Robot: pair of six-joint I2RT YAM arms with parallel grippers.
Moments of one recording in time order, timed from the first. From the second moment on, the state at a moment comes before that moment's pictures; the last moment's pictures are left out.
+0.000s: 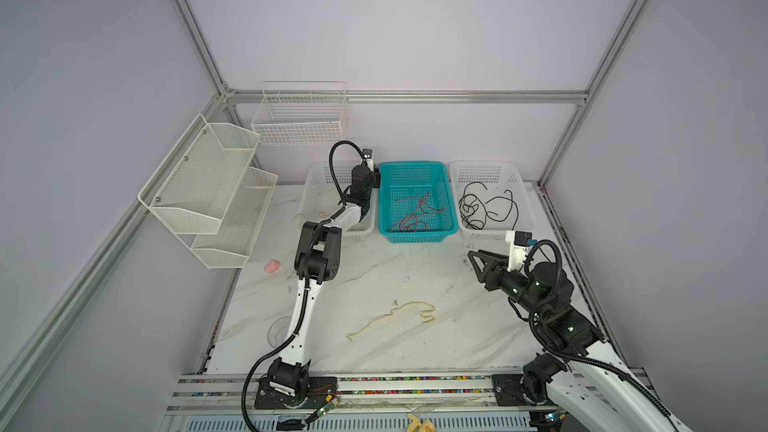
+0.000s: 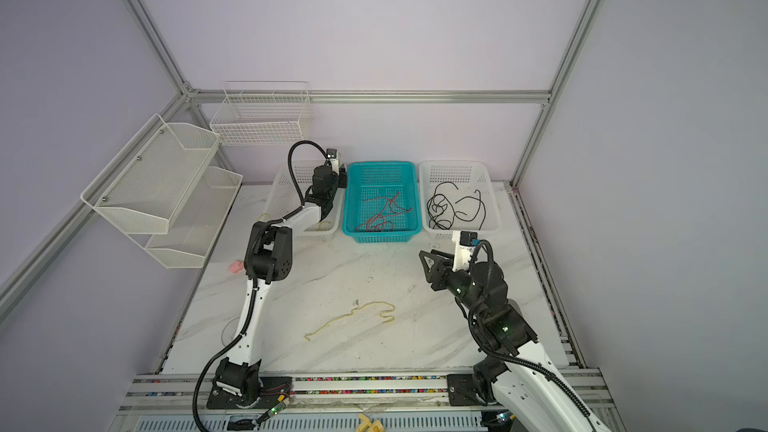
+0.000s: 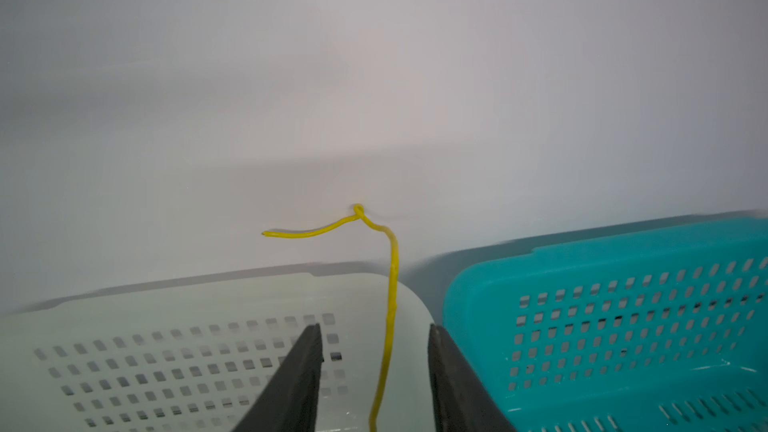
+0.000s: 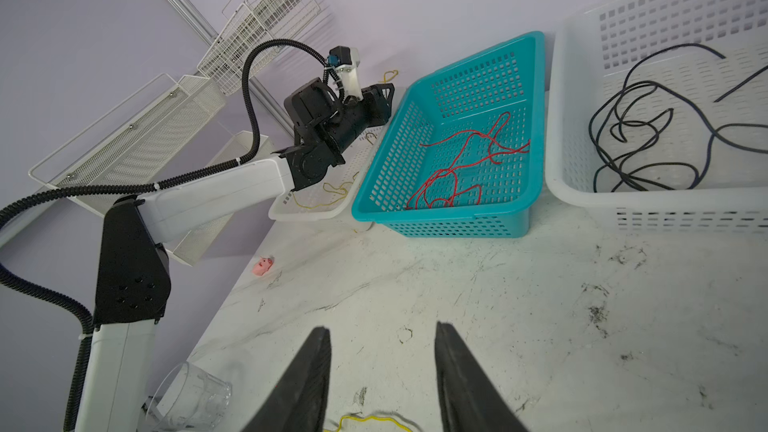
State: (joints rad) left arm -0.26 2.58 2.11 0.36 -0.21 0.04; right arm 0.47 0.61 0.54 -0.09 -0.16 0.56
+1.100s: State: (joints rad) left arm -0.21 2.28 1.74 0.56 -0.14 0.00; right arm 0.48 0.62 0.53 -0.07 -0.16 0.56
